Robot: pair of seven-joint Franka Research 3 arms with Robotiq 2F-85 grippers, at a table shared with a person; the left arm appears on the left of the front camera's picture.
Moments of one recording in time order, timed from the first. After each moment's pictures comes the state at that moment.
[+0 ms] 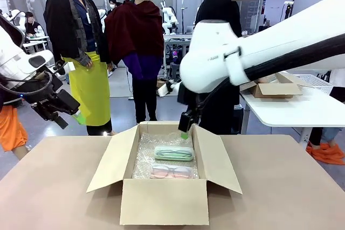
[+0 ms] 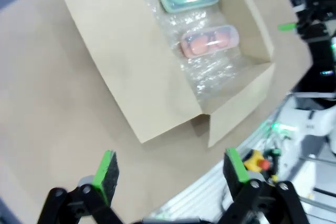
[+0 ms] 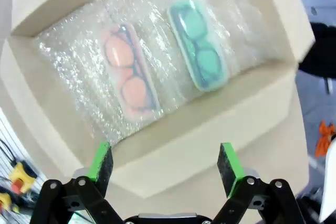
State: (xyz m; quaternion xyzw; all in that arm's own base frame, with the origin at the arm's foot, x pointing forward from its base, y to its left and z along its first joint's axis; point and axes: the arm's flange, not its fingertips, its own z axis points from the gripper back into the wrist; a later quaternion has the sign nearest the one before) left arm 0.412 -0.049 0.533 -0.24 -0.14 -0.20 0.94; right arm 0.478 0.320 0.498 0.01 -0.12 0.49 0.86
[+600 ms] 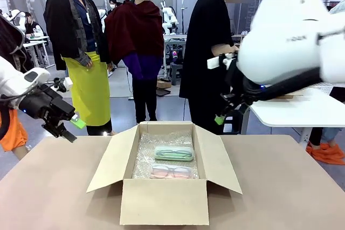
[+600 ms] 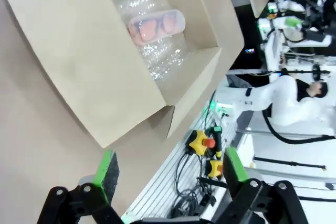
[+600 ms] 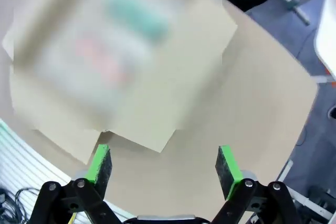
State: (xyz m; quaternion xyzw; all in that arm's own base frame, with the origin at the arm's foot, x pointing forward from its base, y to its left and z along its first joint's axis) left arm 0.456 -0.012 0.459 -0.43 -0.04 -0.21 0.88; right arm 0.378 0.206 0.565 0.03 -0.22 0.26 0.94
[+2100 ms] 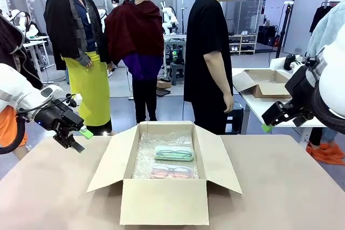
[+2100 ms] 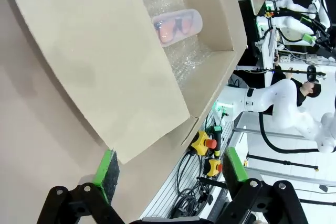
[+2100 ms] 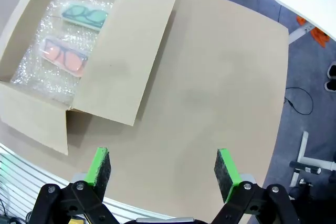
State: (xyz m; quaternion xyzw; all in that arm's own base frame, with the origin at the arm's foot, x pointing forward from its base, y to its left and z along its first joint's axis) left arm 0.494 -0.013 0.407 -0.44 -0.01 -0.20 0.88; right arm 0.310 0.103 0.554 0.04 -0.27 0.13 0.95
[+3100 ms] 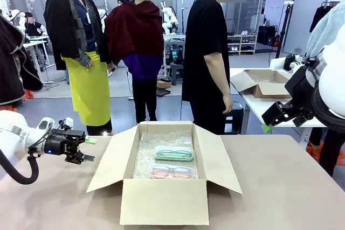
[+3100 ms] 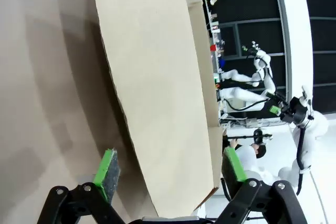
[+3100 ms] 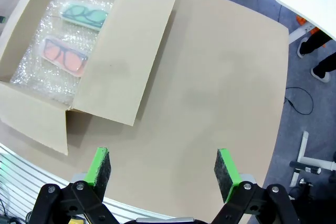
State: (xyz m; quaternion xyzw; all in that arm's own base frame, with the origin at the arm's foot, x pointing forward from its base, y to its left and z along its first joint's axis) left arm 0.541 0.026 0.268 -0.60 -0.11 -0.05 0.79; right arm 0.310 0.103 0.554 0.04 -0.27 0.13 0.95
